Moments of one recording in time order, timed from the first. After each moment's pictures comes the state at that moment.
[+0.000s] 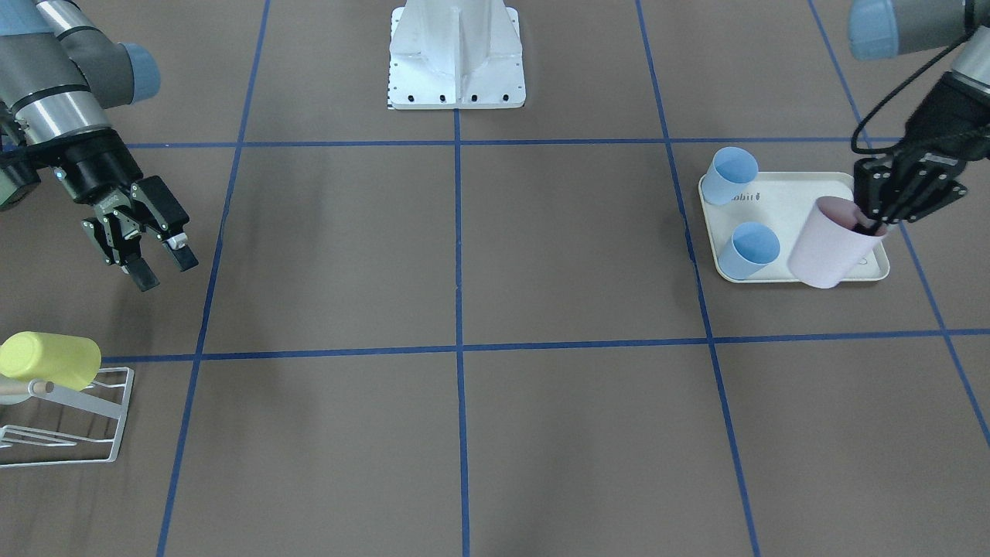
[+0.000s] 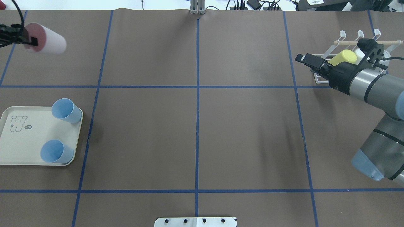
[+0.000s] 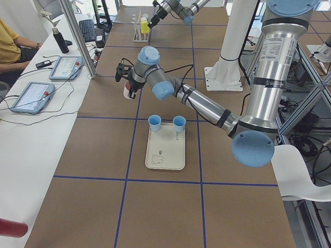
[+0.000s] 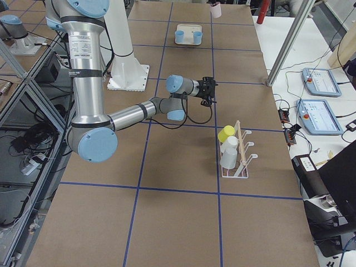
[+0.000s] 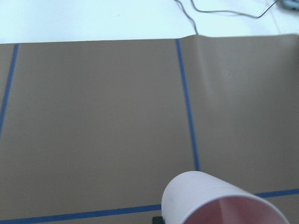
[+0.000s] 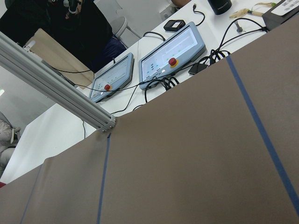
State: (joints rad) left arm -1.14 -1.78 -1.96 -2.03 -2.17 -1.02; right arm 0.75 -1.51 1.80 -0.39 1.51 1.52
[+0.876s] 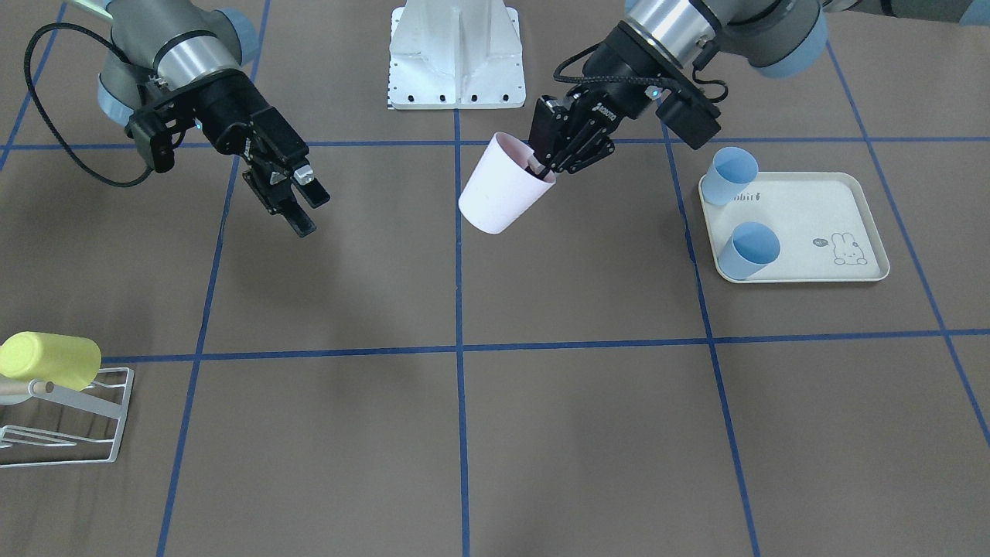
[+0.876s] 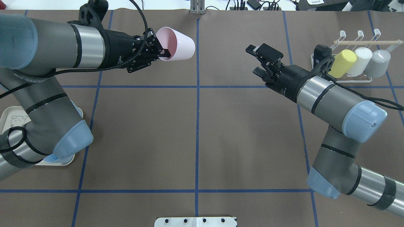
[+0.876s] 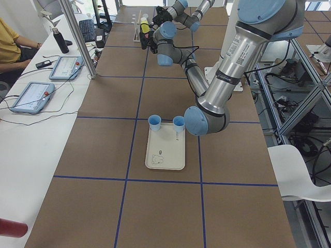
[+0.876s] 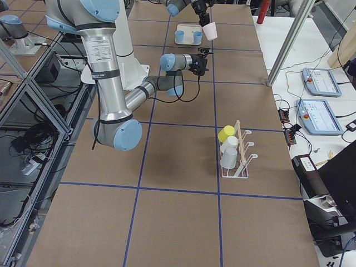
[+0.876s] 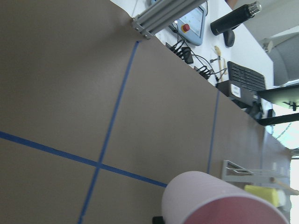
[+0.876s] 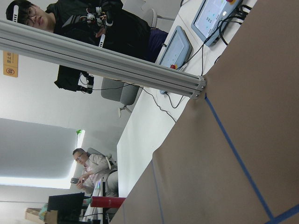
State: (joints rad) left arm -0.73 -2.11 -1.85 -2.42 -1.85 -1.88; right arm 0.56 -1.29 1.85 -0.39 1.30 1.95
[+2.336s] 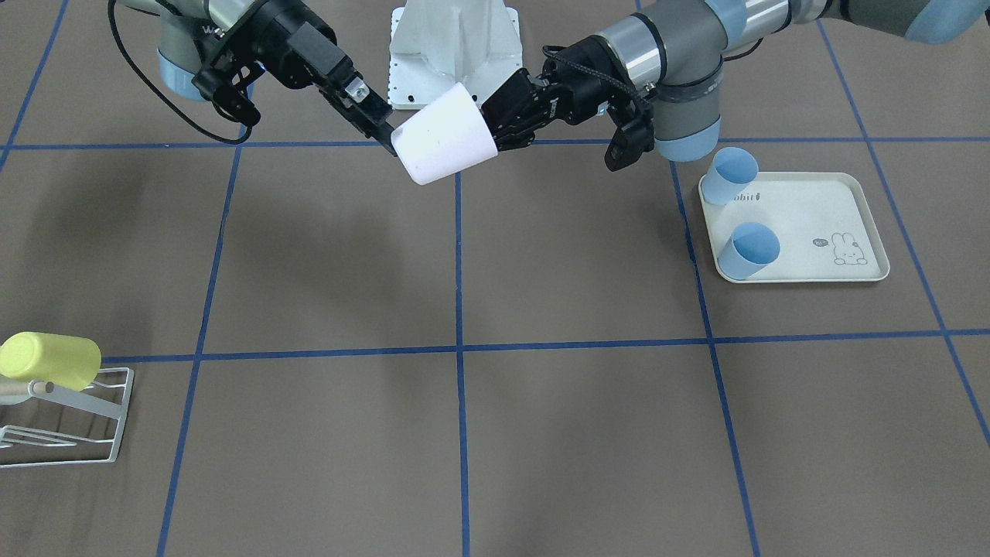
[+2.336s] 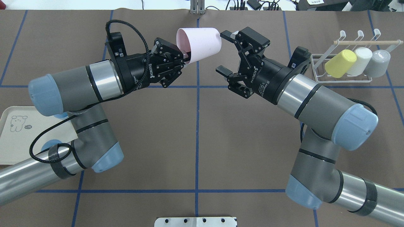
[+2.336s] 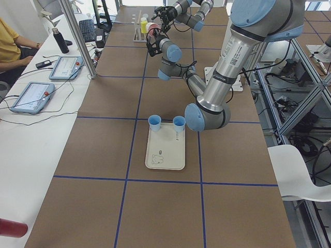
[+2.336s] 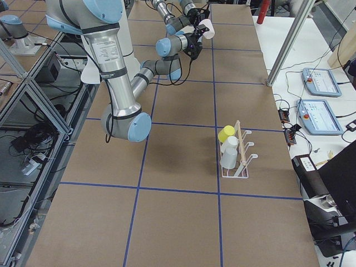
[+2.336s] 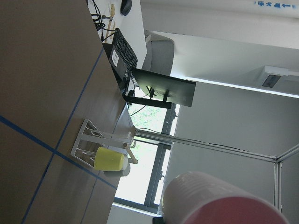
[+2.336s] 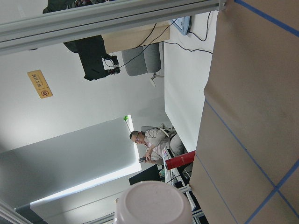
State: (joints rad) left arm -0.60 -2.15 -1.63 -3.06 -1.64 -2.16; right arm 0.51 -1.18 1.90 -0.35 1.28 2.28
